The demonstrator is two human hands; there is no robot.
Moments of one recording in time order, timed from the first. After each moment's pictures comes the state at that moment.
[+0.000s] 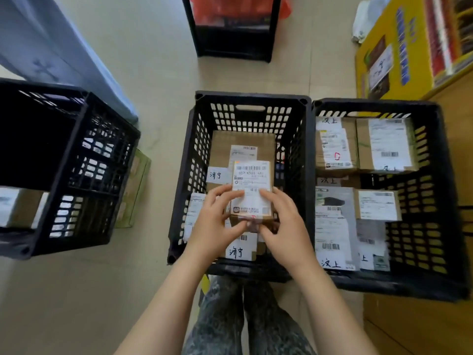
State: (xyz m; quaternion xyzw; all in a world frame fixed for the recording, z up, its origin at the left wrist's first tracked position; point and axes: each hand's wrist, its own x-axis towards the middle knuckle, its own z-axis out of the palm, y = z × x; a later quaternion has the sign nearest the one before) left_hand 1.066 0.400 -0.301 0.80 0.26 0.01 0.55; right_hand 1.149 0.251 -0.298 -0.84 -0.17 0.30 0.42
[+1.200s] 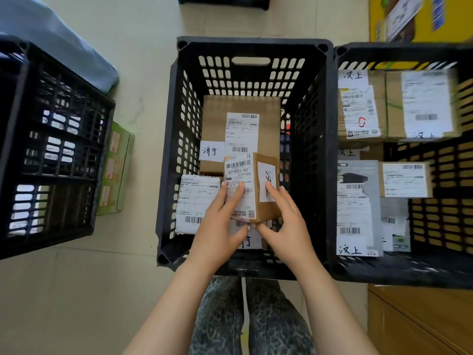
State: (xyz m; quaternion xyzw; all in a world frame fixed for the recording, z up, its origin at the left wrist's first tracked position) left_hand 1.044 0.399 -0.396 0.85 0.24 -0.12 0.46; right_hand 1.127 0.254 -0.403 -0.82 -0.10 0.36 0.44
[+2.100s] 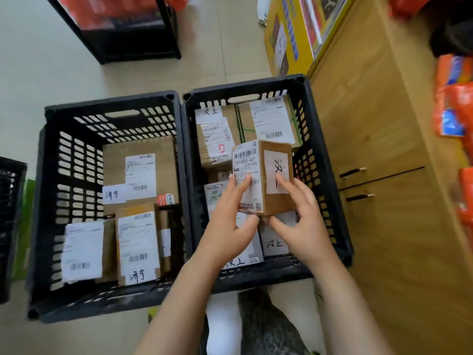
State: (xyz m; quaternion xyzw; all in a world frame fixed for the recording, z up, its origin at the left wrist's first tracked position) left_hand 1.223 0.166 -0.318 0.80 0.16 -0.12 0.57; right_hand 1.273 0.006 -0.320 -0.84 -0.07 0.21 0.49
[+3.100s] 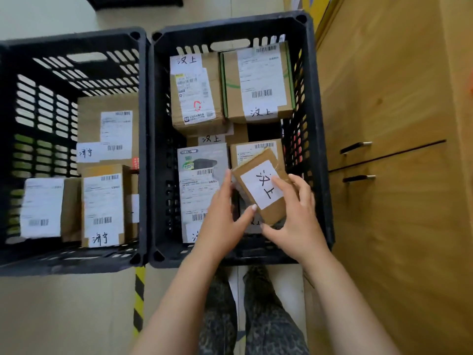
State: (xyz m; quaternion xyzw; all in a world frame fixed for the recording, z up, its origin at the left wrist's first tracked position) left_hand 1.215 0.074 -0.406 0.78 0.29 -0.13 0.54; right_hand 1.278 -0.081 -0.402 -0.89 -0.13 0.29 0.32
